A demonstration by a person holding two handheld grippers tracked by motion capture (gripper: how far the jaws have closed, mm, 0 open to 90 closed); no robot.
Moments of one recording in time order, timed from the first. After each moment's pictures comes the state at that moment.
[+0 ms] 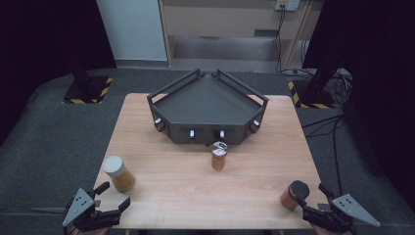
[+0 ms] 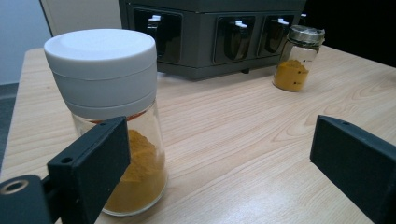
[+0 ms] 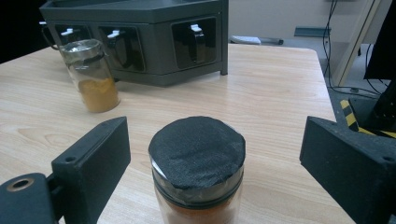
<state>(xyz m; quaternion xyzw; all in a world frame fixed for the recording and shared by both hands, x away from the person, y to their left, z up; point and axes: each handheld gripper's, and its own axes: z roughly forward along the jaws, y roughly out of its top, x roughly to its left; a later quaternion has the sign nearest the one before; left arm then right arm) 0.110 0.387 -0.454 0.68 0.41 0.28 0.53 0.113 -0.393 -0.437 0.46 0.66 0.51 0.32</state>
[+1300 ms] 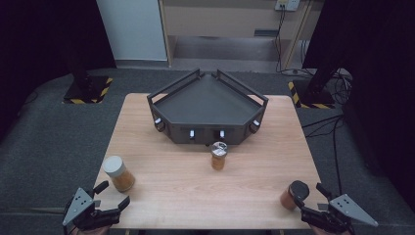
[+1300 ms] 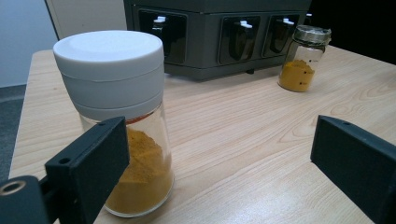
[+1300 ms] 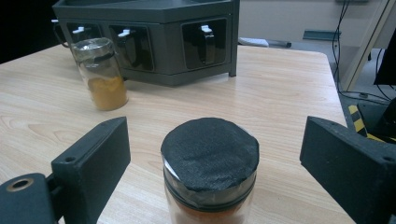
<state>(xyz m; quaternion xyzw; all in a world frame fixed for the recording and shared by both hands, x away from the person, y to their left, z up) 0.111 0.388 -0.455 0.68 0.41 0.28 0.54 0.115 -0.394 -0.438 0.44 0.66 0.51 0.31</state>
